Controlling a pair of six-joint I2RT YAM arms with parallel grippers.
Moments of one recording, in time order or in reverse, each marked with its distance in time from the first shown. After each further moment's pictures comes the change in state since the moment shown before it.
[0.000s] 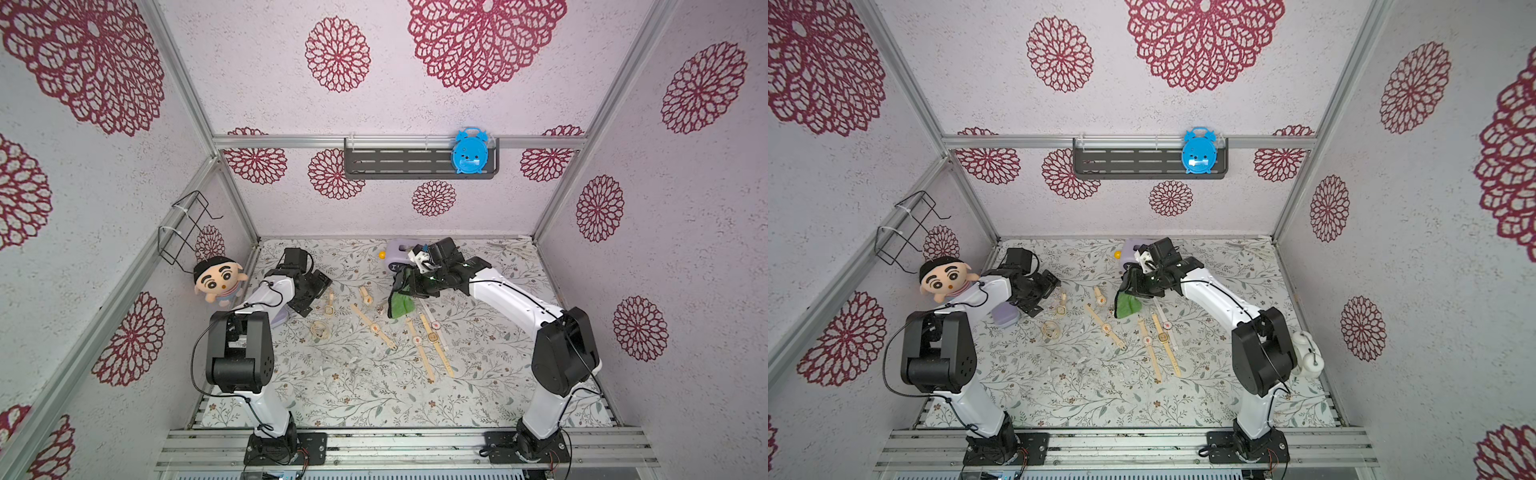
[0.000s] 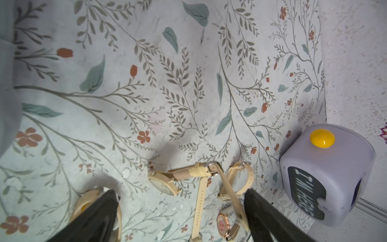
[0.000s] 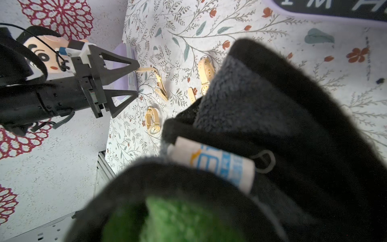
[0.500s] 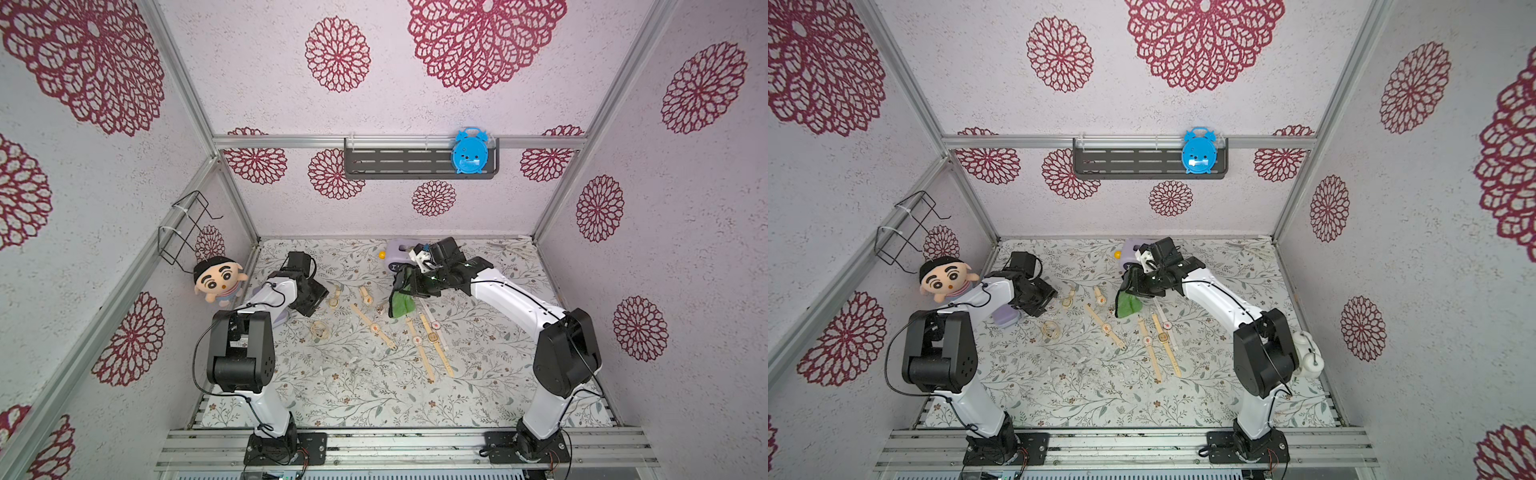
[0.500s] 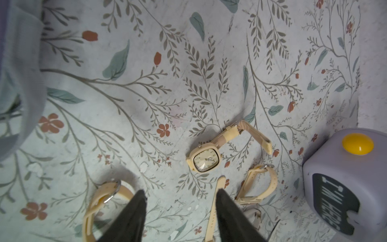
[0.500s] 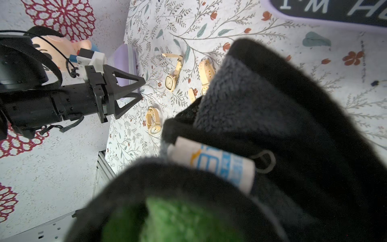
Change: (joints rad) left arm -0.008 0.008 -0.036 -0.018 -0.027 -0.023; right arm -0.006 -0.010 -0.002 0.000 0.000 -0.010
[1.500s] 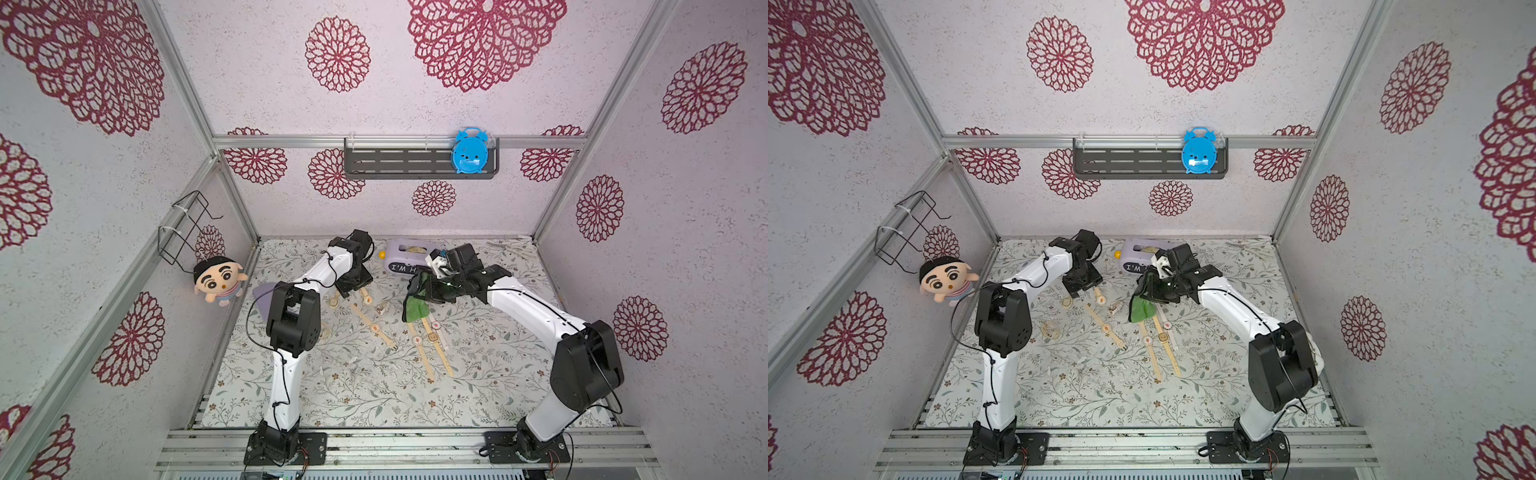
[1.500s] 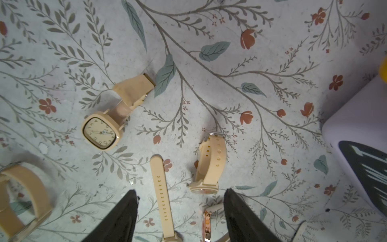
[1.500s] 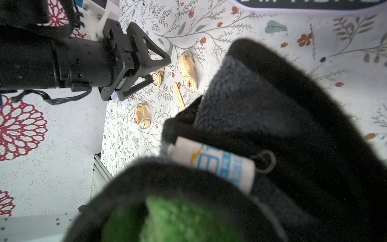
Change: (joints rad) left arm -0.318 0.452 0.726 -0.481 -0.229 -0.007; right arm -0.071 -0.128 -0.171 0.023 -0.007 -0.010
